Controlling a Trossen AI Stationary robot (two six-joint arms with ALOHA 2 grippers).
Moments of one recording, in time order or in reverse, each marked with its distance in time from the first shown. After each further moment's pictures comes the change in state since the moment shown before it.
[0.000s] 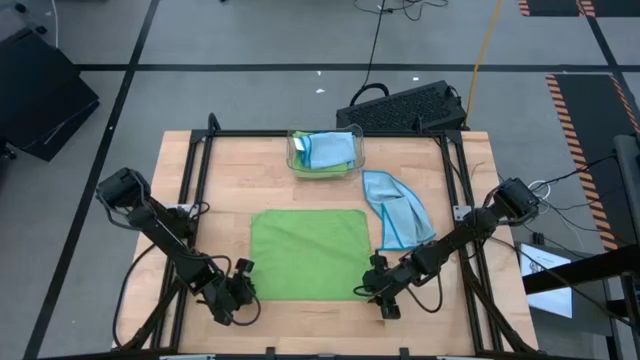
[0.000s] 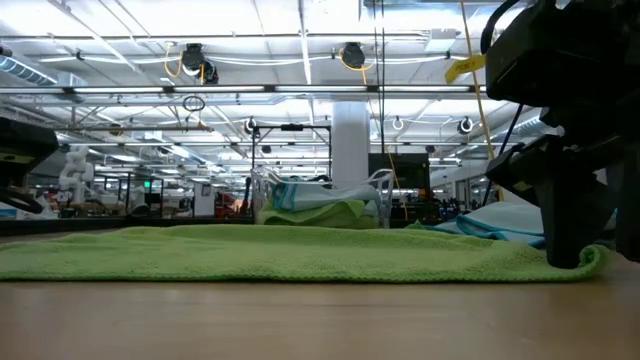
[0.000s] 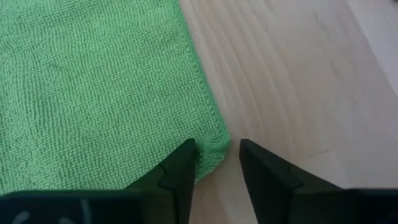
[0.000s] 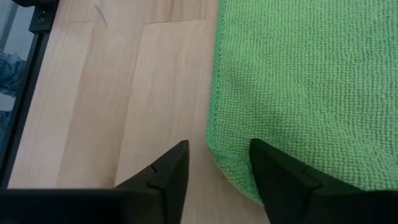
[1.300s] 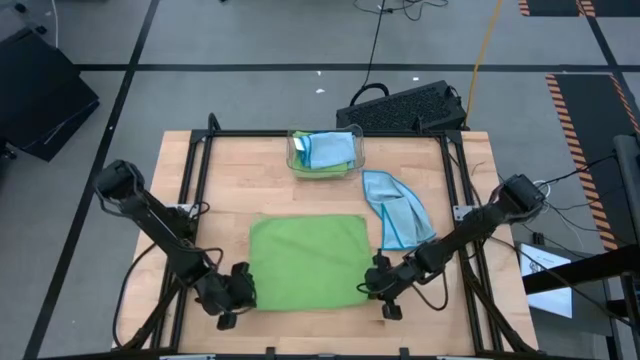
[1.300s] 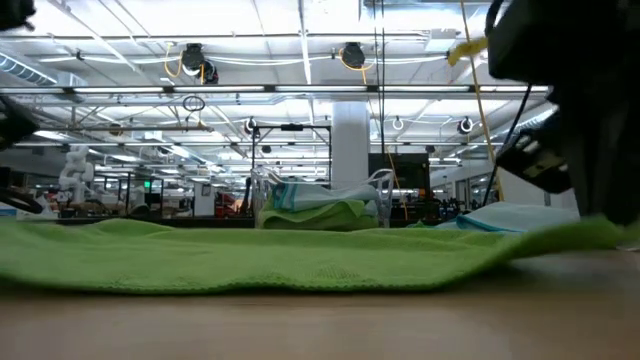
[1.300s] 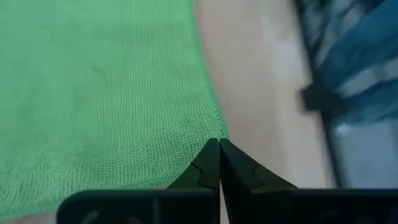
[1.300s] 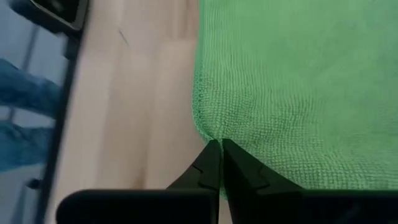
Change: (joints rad) left arm 0.001 -0.105 0.000 0.091 0.019 -0.325; right arm 0.000 -0.059 -0.003 -0.008 -0.012 0.077
